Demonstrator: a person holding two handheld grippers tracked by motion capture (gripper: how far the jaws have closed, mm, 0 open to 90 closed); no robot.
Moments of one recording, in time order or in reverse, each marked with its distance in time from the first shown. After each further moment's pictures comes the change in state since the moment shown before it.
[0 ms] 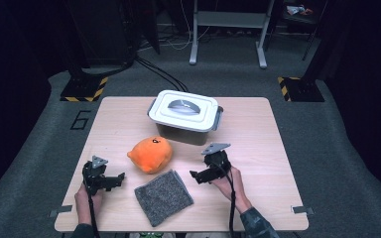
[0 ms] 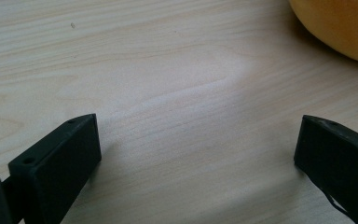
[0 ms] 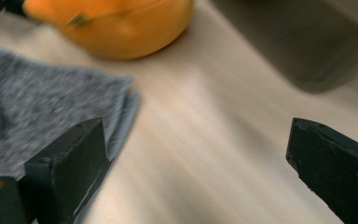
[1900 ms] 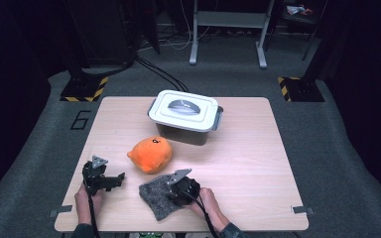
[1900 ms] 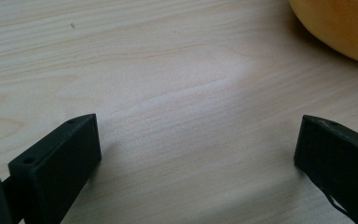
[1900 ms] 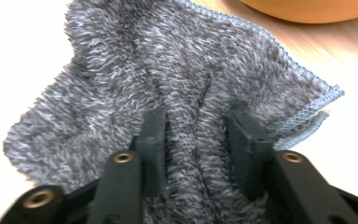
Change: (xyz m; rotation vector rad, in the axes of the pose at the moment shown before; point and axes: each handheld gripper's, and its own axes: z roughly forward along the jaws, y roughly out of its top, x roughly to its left) left arm 0.000 0.000 0.000 0.000 0.000 0.000; right arm 0.087 -0.012 0.055 0.121 0.142 -0.184
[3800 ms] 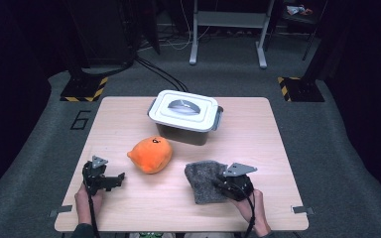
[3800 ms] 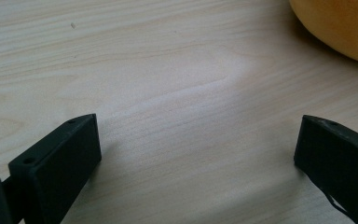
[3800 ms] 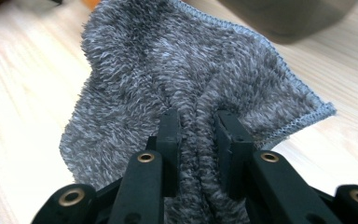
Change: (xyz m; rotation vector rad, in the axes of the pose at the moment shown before) left arm 0.000 0.000 0.000 0.000 0.001 0.000; right arm -0.053 -0.077 -0.124 -0.195 -0.210 0.226
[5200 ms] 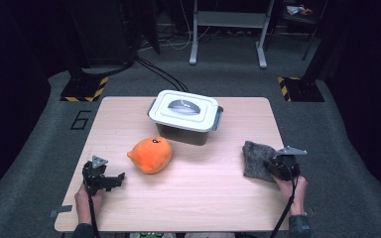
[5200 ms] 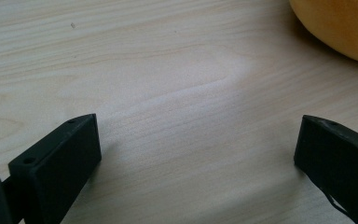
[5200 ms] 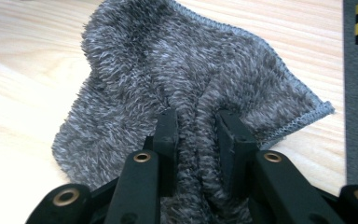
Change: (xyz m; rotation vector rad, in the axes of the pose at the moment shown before) left arm 0.000 0.000 0.000 0.000 0.000 0.000; right arm -0.152 -0.051 -0.032 0.068 -0.351 0.281
